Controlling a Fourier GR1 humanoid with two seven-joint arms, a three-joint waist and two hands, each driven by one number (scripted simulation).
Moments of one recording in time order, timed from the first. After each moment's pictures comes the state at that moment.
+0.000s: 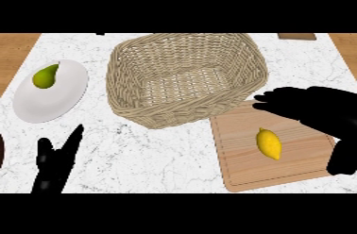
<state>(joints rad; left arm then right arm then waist) 0.13 0.33 -0.12 -1.45 0.18 0.11 0.23 -0.45 -0.80 0.31 -1.80 0.48 0.84 -0.06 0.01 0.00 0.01</state>
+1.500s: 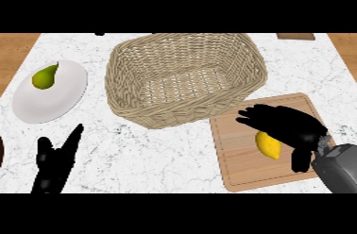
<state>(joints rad) 0.13 0.27 -0.05 -1.45 0.12 0.06 0.24 -0.32 -0.59 0.40 -1.56 0.92 0.60 -0.28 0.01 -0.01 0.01</state>
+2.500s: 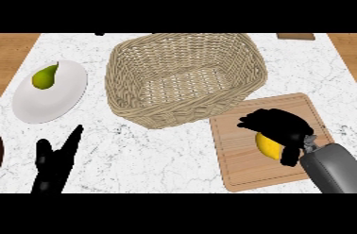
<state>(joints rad) 0.14 0.24 -0.02 -1.46 0.08 0.03 0.24 -0.32 -0.50 0.38 -1.37 1.09 0.51 -0.37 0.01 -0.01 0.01</state>
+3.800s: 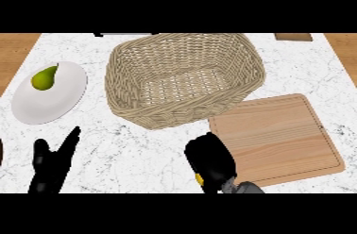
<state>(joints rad) 0.16 0.23 0.01 -1.49 0.06 0.01 0.28 -0.18 -0.04 0.62 -1.54 1.25 0.32 0.21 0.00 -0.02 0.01</state>
